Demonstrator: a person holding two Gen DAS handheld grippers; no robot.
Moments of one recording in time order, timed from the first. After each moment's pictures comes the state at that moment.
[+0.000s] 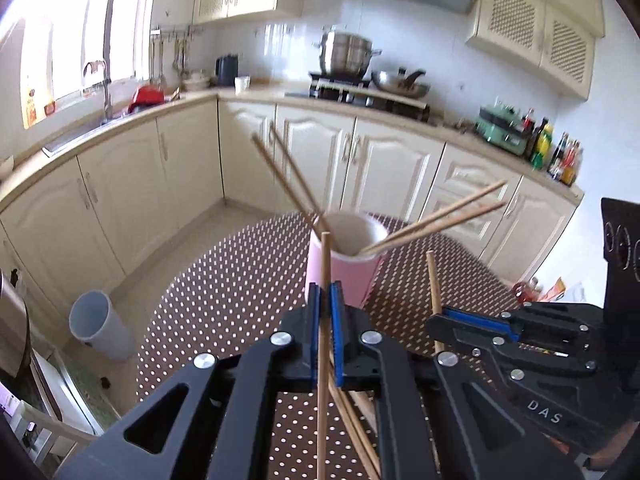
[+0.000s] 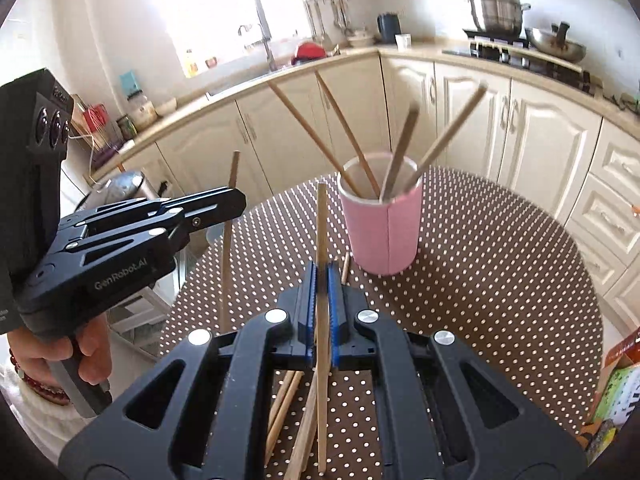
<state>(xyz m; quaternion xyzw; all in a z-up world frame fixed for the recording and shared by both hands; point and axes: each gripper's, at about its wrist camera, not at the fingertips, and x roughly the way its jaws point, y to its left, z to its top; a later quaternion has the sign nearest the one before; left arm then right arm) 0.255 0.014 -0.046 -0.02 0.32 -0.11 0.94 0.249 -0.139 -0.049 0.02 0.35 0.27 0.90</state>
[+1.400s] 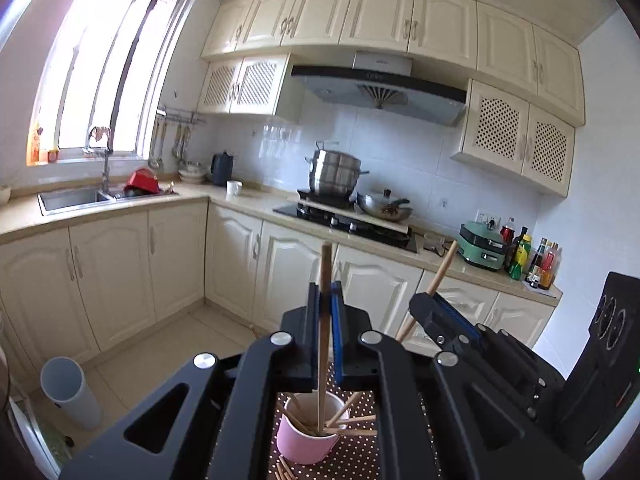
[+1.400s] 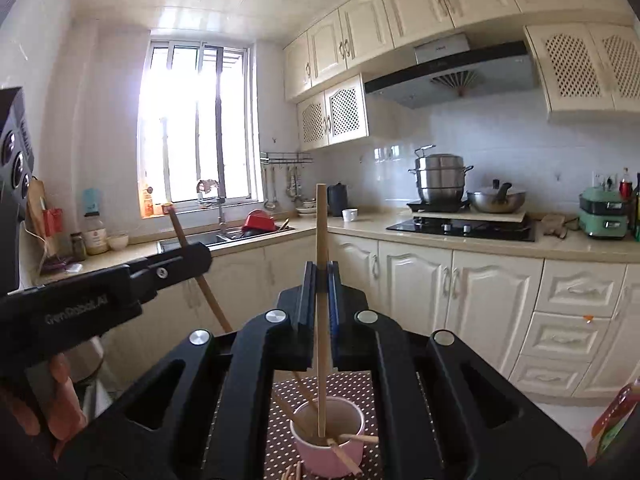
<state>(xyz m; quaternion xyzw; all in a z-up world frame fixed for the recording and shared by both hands) 0.283 0.011 0.072 -0.09 0.14 -0.12 0.98 0.279 -0.125 0.055 0.03 0.06 0.15 0.99</state>
